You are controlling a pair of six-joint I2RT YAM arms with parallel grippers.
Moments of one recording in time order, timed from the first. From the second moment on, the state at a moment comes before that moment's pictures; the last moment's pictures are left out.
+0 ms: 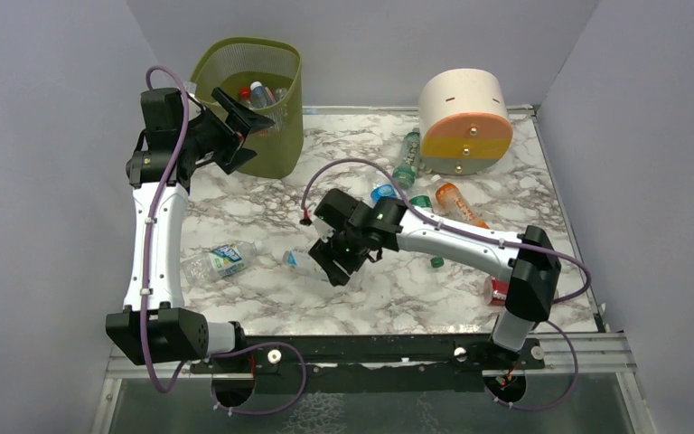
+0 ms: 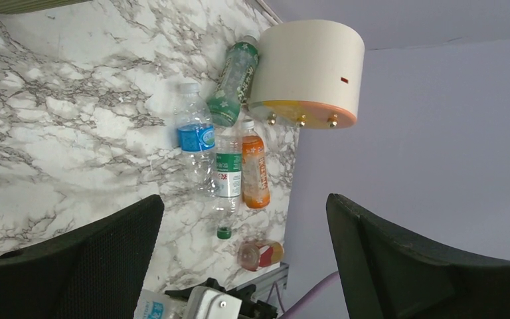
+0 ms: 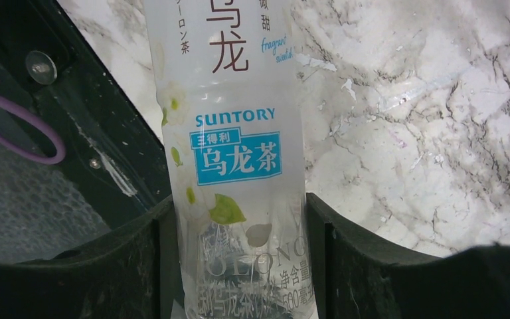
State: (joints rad) left arm 0.10 1.32 1.53 -0.75 0.60 -0.88; right arm 1.11 1.76 1.52 -0.85 -0.09 0.14
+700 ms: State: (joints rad) left arm 0.06 1.32 1.43 -0.52 0.67 -1.12; right arm 0.69 1.75 1.91 -0.92 -0.37 0.29
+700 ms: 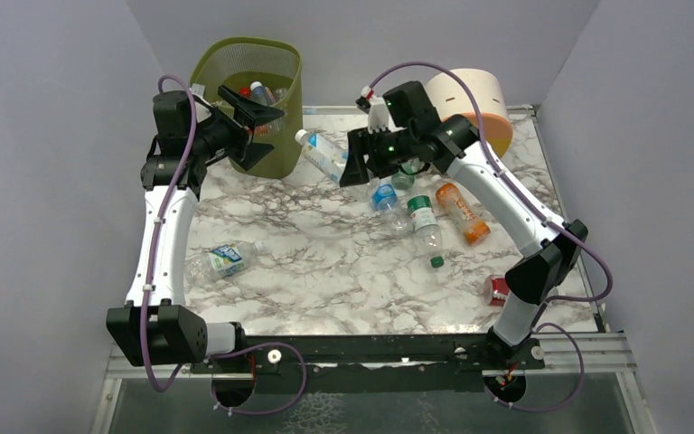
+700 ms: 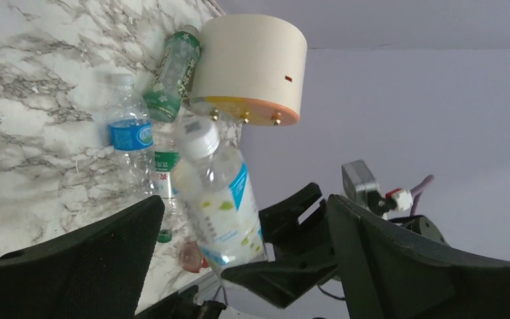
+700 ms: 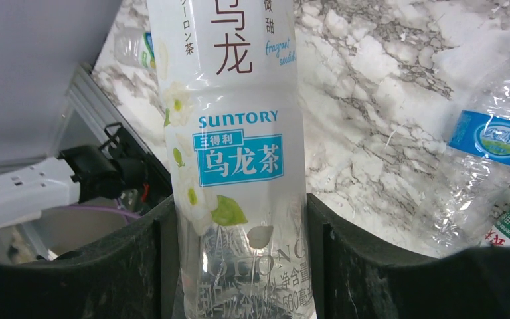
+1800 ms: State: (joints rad) left arm -0.17 1.29 1.33 -0.40 0.49 -1.23; right arm 0.63 1.79 1.99 -0.77 -0.67 0.50
